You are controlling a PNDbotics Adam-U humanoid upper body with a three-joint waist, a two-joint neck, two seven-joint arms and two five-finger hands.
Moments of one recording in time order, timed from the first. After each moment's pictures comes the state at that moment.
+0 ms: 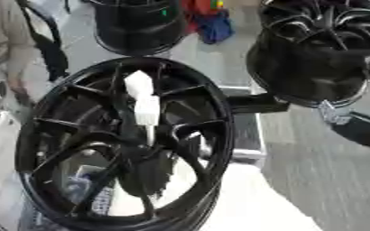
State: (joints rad) left arm -0.18 0.18 0.25 -1.63 0.02 0.00 0.22; right arm -0.20 -0.69 0.14 -1.98 0.28 -0.06 -0.08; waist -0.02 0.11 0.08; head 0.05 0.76
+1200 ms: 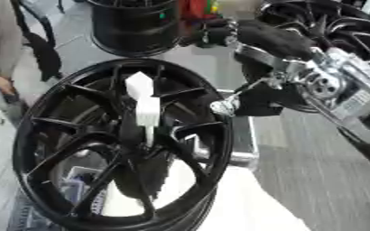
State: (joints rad) left arm -0.19 0.21 0.22 -1.63 0.01 0.00 0.19; right arm -0.79 -0.70 0.56 -1.74 0.33 -0.07 0.30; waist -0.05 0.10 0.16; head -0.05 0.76
